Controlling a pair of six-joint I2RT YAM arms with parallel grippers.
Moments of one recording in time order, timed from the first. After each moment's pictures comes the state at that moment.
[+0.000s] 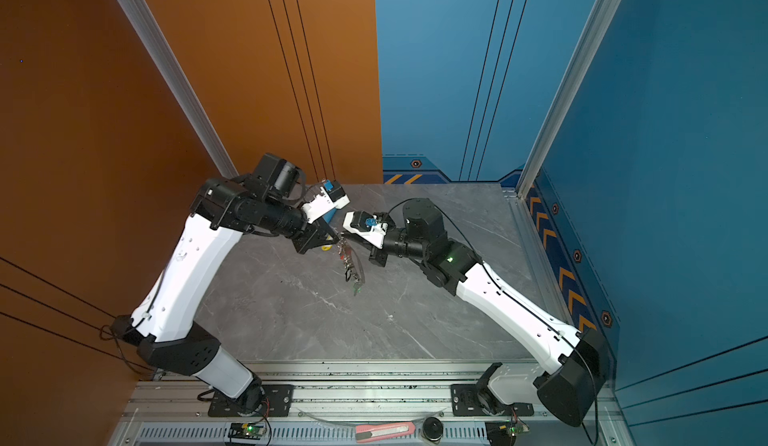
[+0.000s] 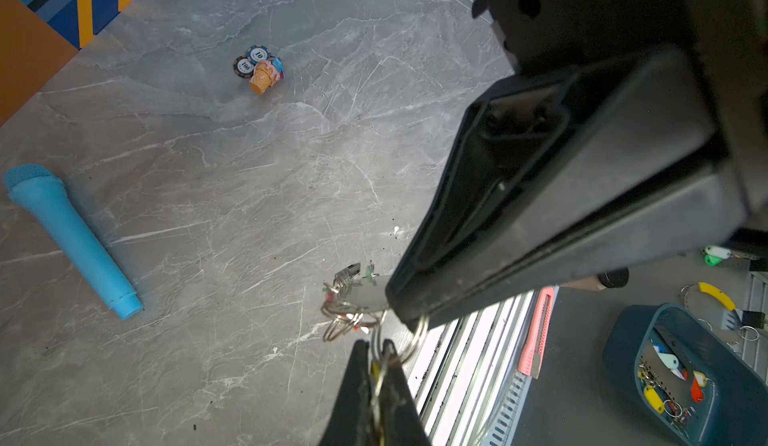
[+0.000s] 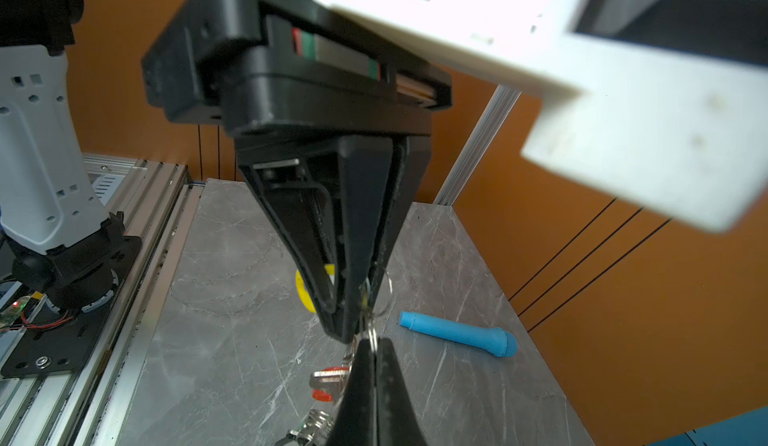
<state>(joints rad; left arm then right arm) -0.53 1.61 2.13 -1.52 0.40 0.32 0.73 1.32 1.27 -0.15 -0.51 -0.43</state>
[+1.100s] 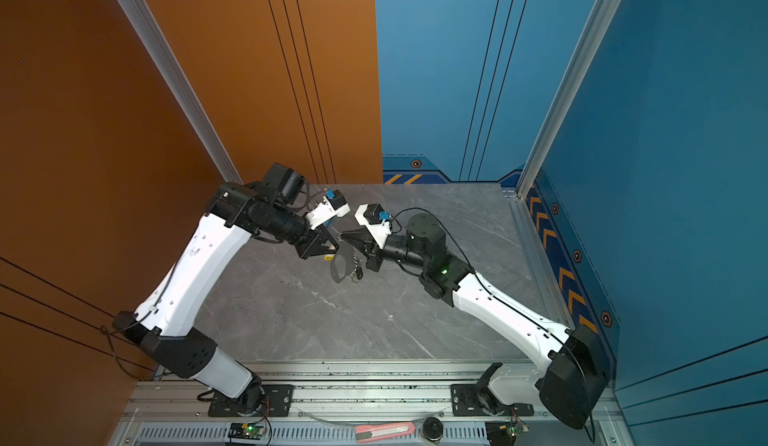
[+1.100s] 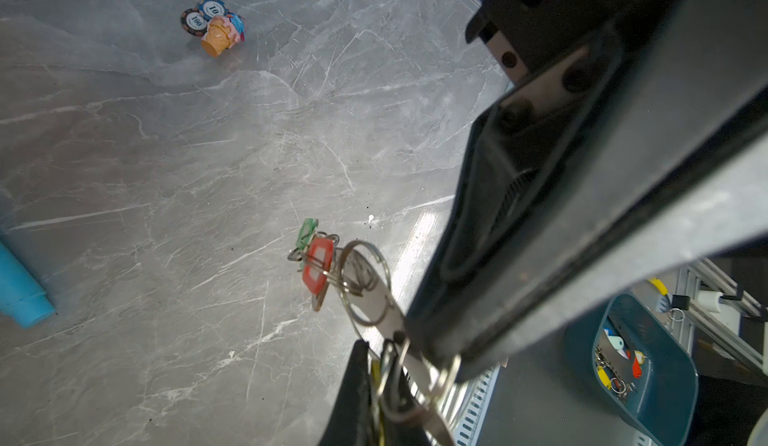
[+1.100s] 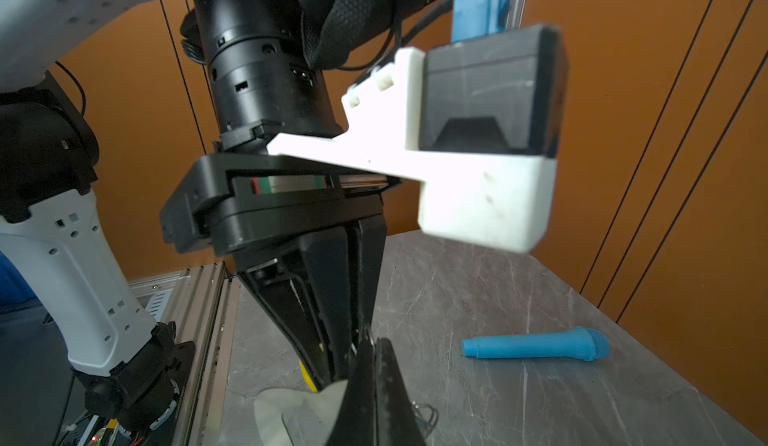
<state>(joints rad) -0.47 1.58 1.94 -1.46 0.55 0.33 0.73 1.31 1.07 0.24 -0.53 0.01</state>
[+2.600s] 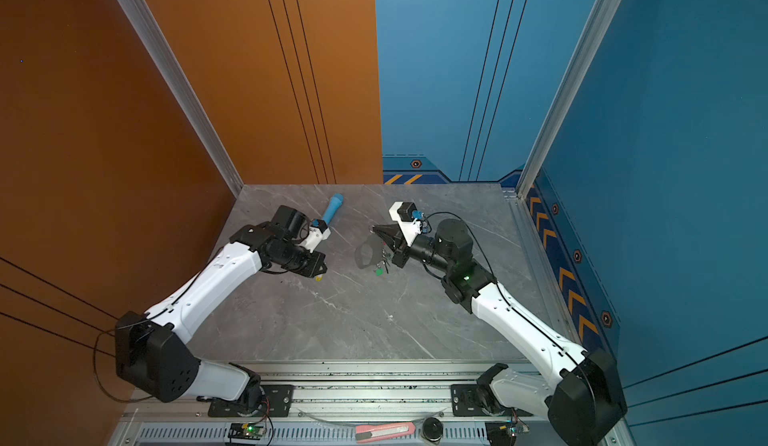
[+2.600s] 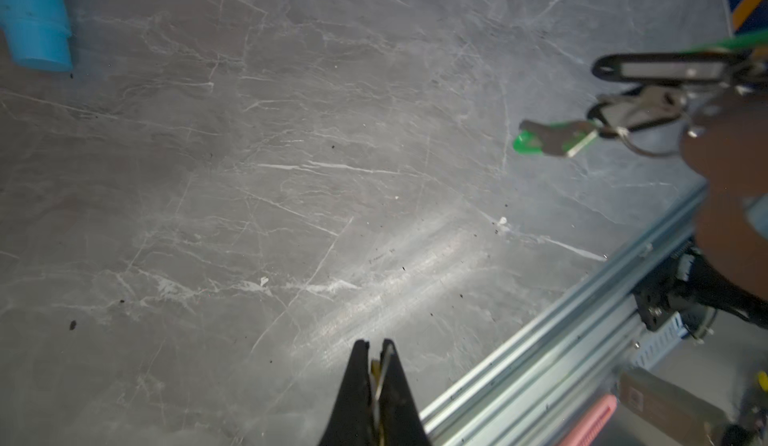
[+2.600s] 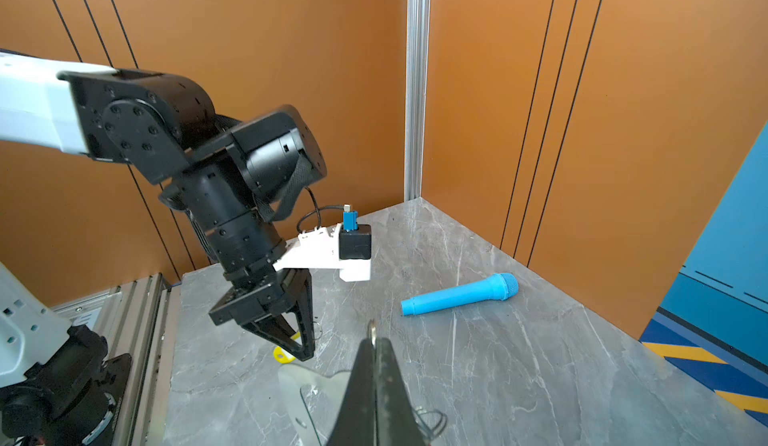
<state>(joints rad) -0.38 1.45 1.21 -0.90 0.28 -0.08 0.55 1.18 0.91 0.25 -0.52 0.02</state>
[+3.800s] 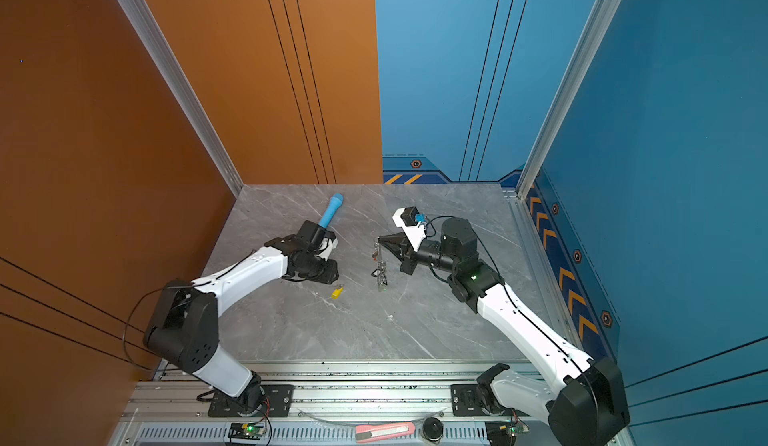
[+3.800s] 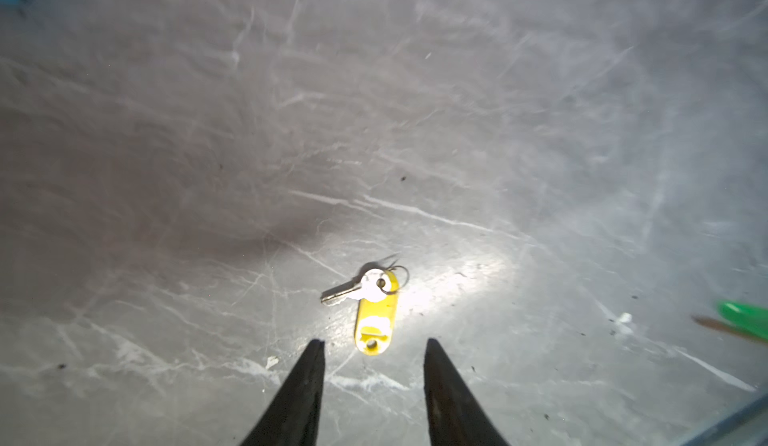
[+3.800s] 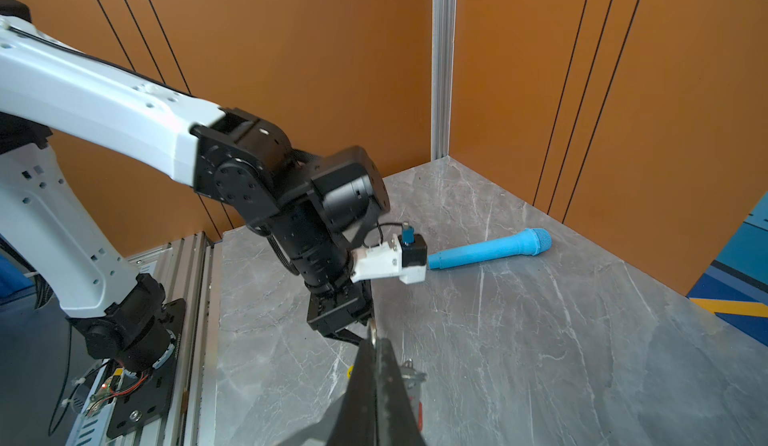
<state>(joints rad) -0.43 1.55 1.11 -0.67 0.14 -0.18 0.49 1.15 0.91 0.10 -0.66 0.00</state>
